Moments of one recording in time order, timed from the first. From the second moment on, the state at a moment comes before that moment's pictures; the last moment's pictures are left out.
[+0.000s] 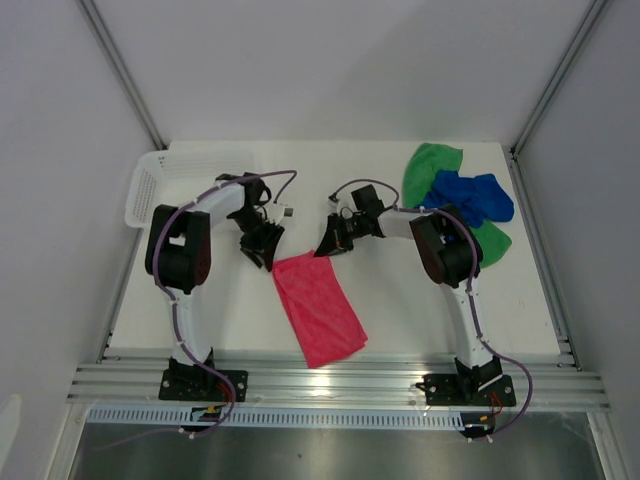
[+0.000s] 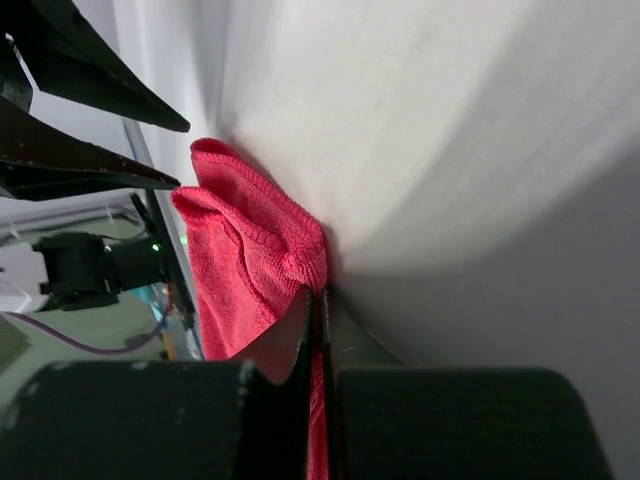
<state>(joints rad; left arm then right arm) -0.22 2.04 1.47 -1.09 0.38 0.32 0.50 2.33 1.52 -0.13 -0.92 0.45</state>
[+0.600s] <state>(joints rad) -0.44 2.08 1.75 -1.05 0.38 0.40 0.33 2.08 1.19 -0.01 -0.81 0.55</state>
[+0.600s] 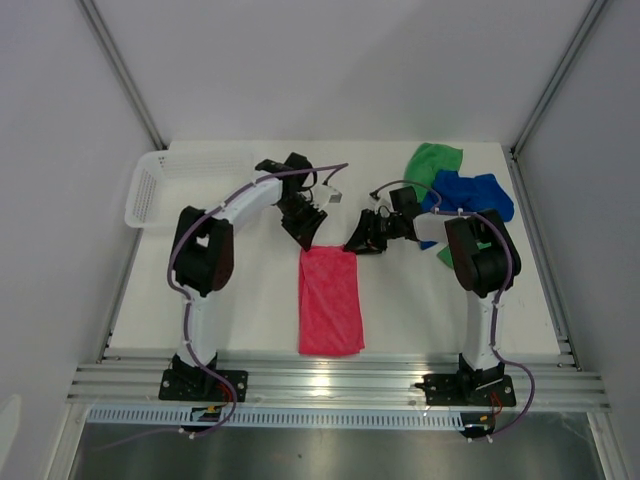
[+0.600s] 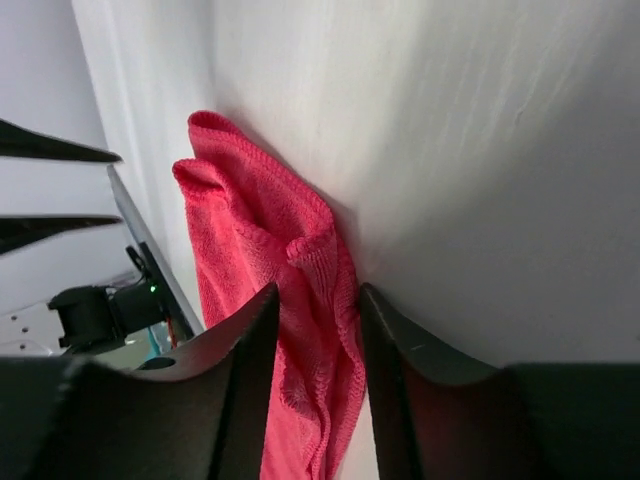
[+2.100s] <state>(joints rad) -0.47 2.21 1.80 -1.10 0.35 0.48 0.34 1.91 1.21 -0.25 -0.71 0.32</state>
